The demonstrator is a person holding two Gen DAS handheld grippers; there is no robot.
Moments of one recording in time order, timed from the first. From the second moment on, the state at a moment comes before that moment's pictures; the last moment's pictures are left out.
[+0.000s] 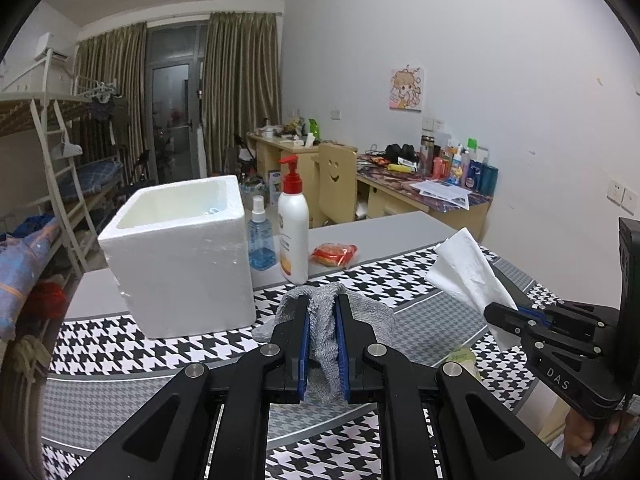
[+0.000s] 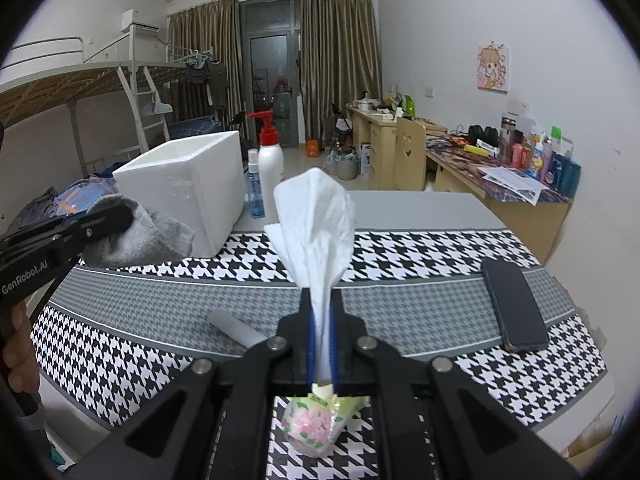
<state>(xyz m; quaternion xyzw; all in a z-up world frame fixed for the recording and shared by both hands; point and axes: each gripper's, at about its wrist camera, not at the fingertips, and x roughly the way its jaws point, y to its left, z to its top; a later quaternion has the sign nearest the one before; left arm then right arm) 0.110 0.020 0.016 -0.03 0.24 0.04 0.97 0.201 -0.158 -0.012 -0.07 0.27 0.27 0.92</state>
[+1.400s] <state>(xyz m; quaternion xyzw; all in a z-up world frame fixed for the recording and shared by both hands) 0.104 0.078 0.049 -0.02 0.19 0.10 0.98 0.201 -0.091 0.031 -0.09 0.23 0.32 0.91</state>
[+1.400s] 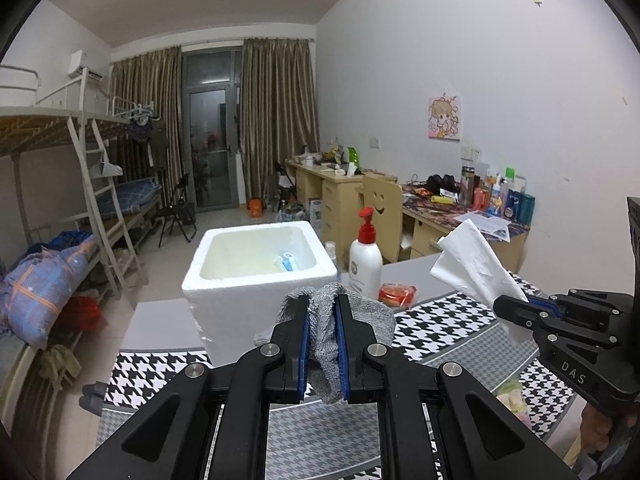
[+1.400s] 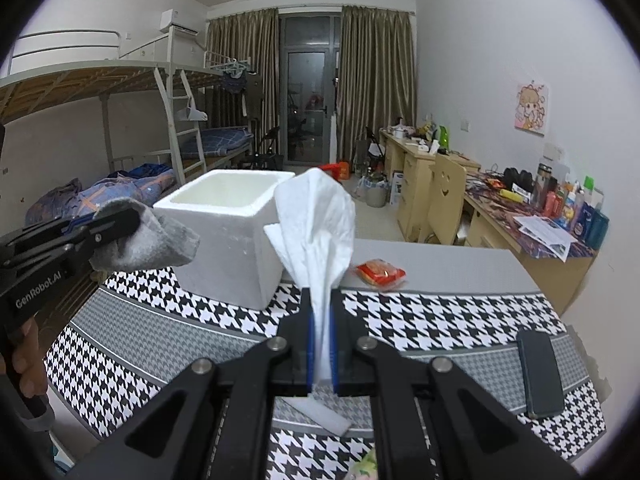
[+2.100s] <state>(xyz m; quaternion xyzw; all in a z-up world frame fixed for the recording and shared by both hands) 0.114 0.104 0.066 -0.02 0.17 0.13 0.98 0.206 -0.048 0.059 -0.10 0.21 0.36 0.90</state>
